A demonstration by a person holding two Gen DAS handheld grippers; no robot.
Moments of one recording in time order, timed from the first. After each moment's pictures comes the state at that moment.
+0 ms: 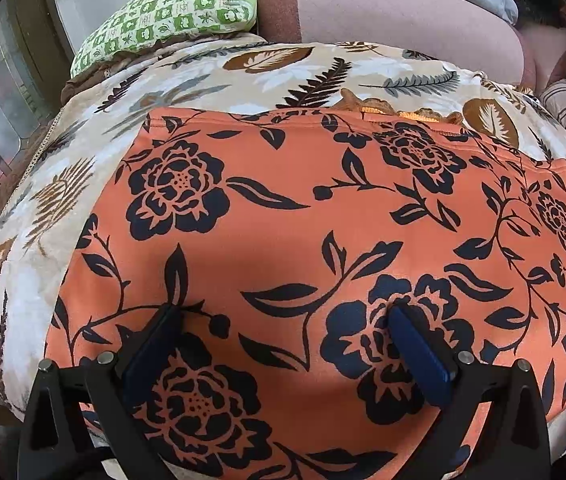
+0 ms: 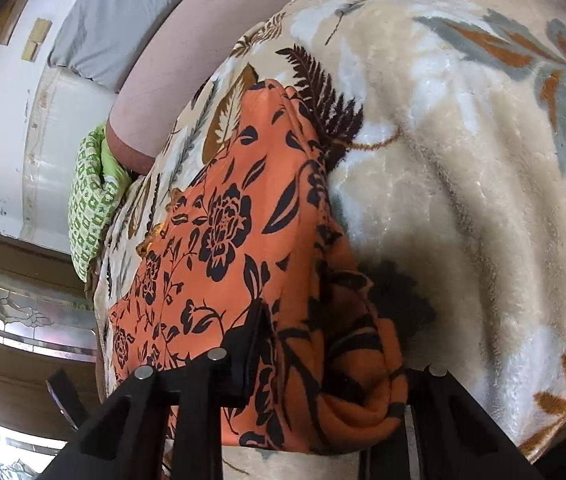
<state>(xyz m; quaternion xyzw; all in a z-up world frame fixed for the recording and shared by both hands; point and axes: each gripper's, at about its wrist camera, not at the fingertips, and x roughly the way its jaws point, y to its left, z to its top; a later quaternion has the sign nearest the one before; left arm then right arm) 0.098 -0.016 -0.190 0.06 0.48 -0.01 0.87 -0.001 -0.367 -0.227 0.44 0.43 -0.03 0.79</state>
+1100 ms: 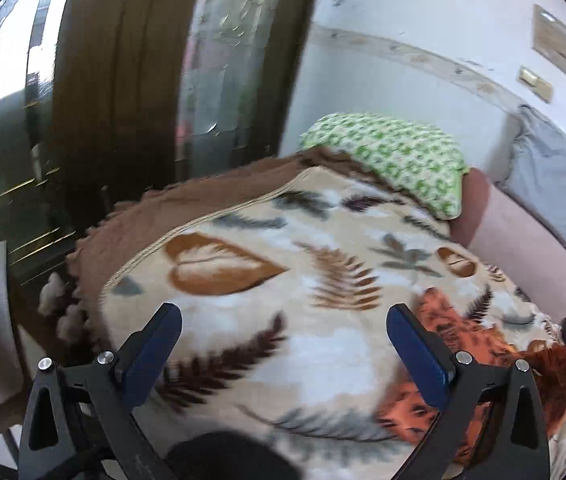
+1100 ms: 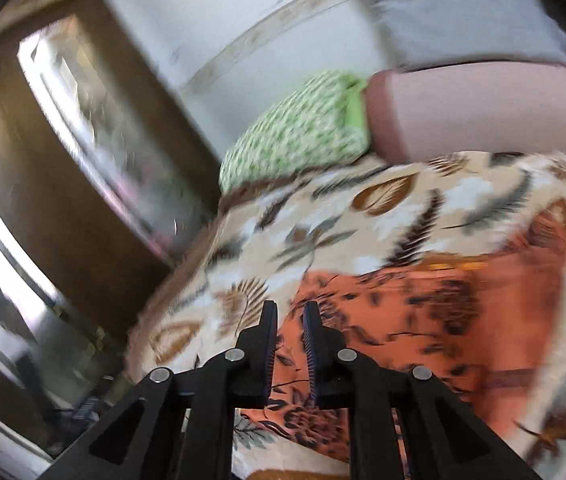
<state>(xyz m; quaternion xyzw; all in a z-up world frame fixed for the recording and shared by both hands) -0.045 0.270 -0.071 -0.18 0.29 0.19 0.92 0.066 -0.065 -0.058 0.16 0.36 0.21 0.89</state>
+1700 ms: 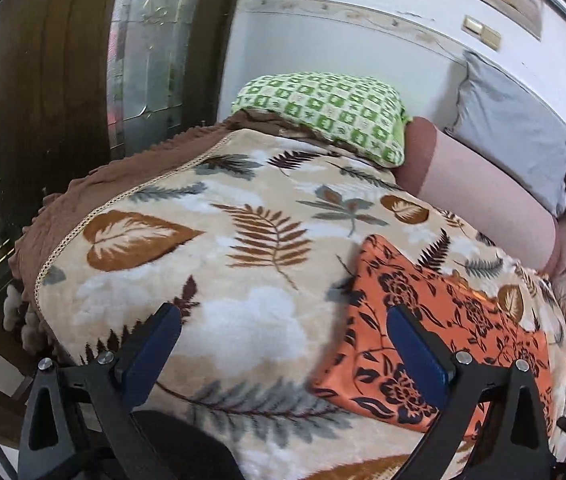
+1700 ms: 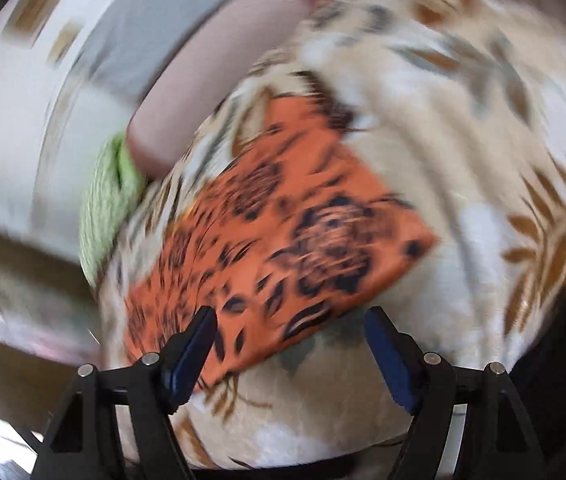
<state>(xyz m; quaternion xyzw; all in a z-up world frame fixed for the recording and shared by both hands) -0.011 0.191 -0.090 -0.13 0.33 0.09 0.93 -0.084 -0.339 -0.202 0.48 0.38 -0.05 0.79</state>
